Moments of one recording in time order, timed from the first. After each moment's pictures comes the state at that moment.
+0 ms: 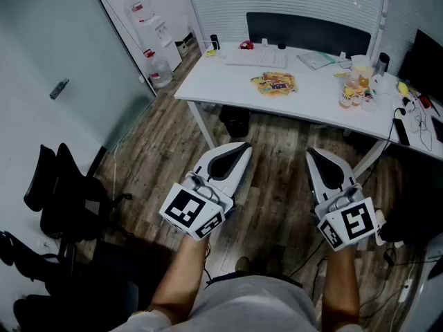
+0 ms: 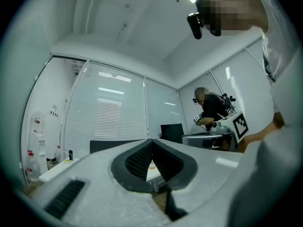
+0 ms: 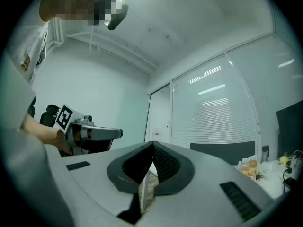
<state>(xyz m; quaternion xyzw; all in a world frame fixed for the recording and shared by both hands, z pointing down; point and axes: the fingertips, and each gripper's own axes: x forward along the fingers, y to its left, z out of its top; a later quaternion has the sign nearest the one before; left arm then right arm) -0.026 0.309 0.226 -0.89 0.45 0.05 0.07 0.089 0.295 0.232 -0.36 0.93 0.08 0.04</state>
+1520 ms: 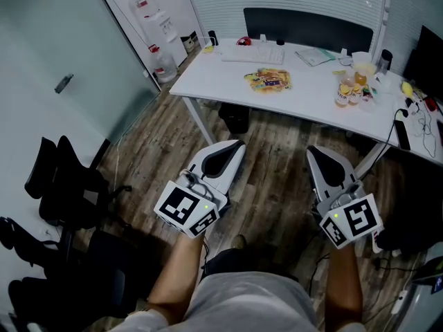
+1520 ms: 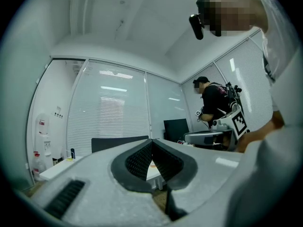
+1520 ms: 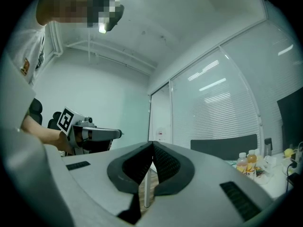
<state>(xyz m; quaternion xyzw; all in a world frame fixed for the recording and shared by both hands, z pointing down) 0.033 0.283 0.243 -0.87 0.49 0.03 0.07 0.160 0.260 0.250 -0.32 0.94 0.06 0.05</state>
